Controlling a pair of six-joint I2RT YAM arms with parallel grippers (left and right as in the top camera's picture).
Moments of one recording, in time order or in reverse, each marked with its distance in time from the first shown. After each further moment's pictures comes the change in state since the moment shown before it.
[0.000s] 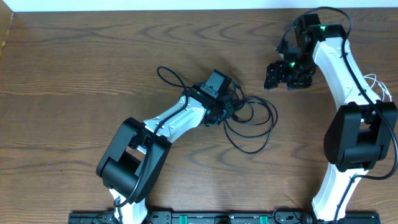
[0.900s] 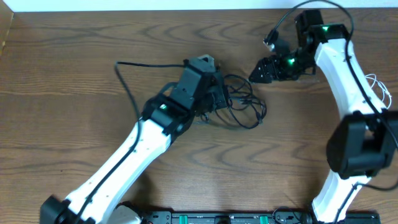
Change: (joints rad) left arm 0.000 -0.500 0.013 -0.110 -0.069 0.248; right arm 0.011 -0.082 -0.006 0.064 -0.385 -0.216
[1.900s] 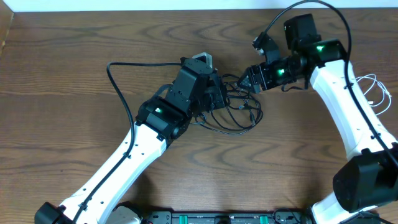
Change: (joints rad) left arm 0.000 -0.032 0.000 0.001 -0.021 0.024; right arm 0.128 -0.229 -0.199 0.186 0.109 0.152
